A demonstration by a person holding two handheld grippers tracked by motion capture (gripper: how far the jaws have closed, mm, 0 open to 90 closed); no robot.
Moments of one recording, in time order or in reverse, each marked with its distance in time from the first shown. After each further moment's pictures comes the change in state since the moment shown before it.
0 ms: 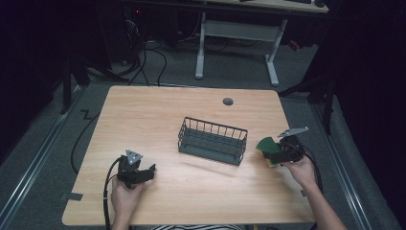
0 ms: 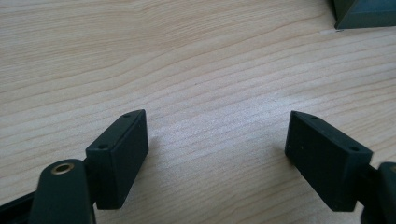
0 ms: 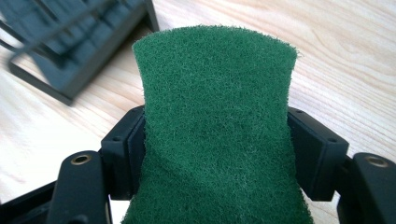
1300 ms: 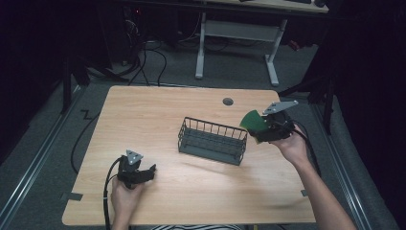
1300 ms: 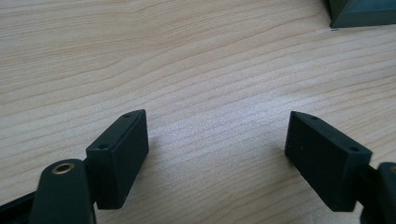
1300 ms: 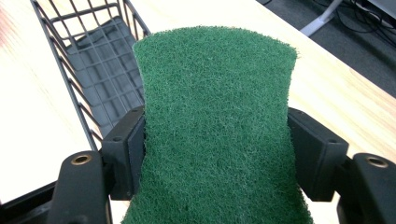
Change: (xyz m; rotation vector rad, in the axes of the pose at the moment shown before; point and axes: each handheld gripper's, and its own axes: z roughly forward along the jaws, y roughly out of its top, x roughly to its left) left arm -0.001 0.000 0.000 0.001 -0.012 0.009; right arm 0.060 0.104 -0.048 -0.128 -0.025 -0.250
